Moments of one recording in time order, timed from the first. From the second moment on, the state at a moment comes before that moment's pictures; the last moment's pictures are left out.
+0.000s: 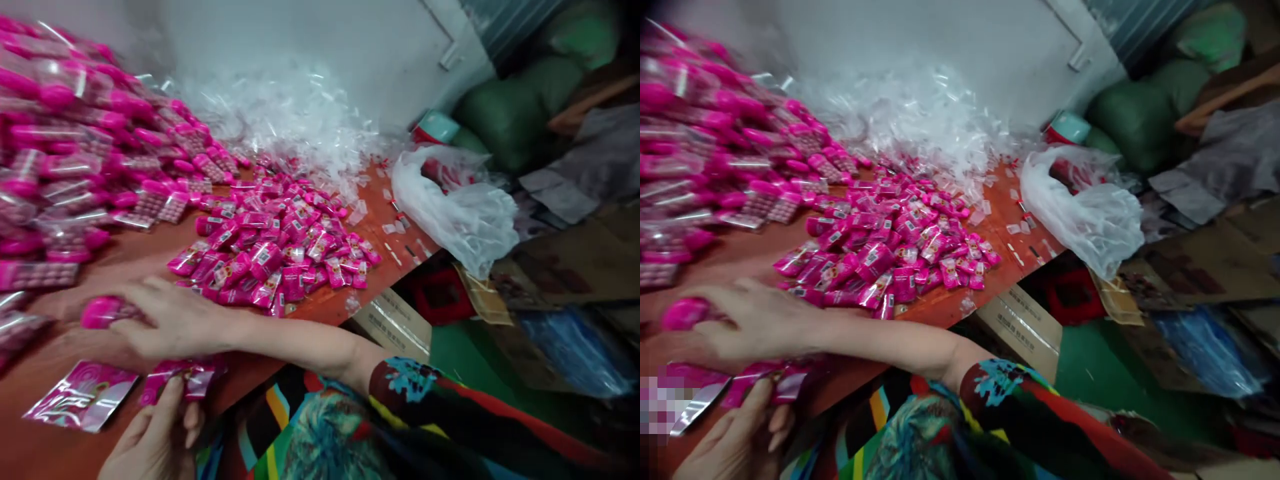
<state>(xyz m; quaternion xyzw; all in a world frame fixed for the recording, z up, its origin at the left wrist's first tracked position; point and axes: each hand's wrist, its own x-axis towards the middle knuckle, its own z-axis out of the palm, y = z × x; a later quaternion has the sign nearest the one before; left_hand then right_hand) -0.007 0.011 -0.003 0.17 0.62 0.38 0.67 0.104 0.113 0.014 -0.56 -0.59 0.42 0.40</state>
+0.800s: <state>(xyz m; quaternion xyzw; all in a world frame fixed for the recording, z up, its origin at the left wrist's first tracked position) 0.052 0.002 0.001 0.13 0.48 0.45 0.74 0.176 -0.049 -0.019 -0.48 -0.35 0.60 0.54</state>
